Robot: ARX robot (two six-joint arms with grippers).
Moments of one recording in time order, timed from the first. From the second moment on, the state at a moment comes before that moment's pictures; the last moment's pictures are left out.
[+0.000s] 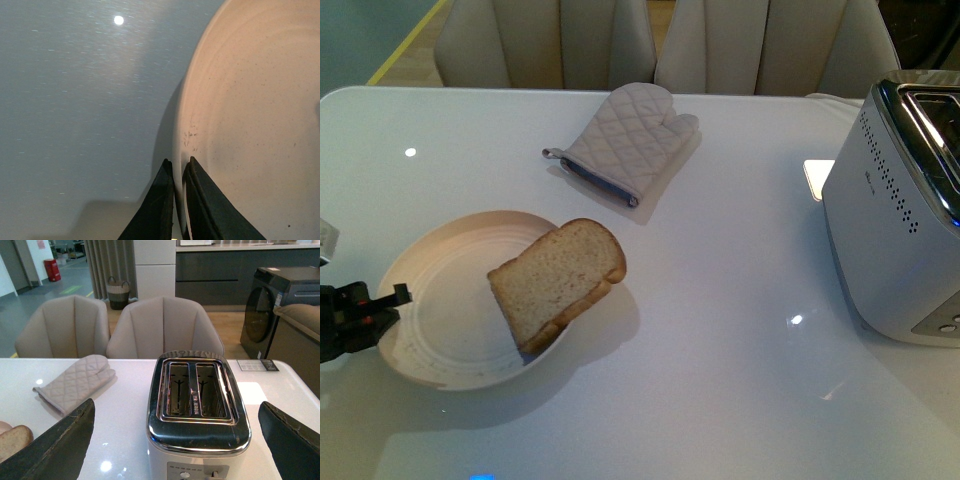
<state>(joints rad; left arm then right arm) 0.15 2.36 0.71 0.68 0.23 -0.15 0.00 0.01 0.02 0.00 0.00 0.00</state>
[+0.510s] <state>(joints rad) -0.23 2.37 0.72 0.68 0.21 -0.22 0.00 0.01 0.02 0.00 0.00 0.00</state>
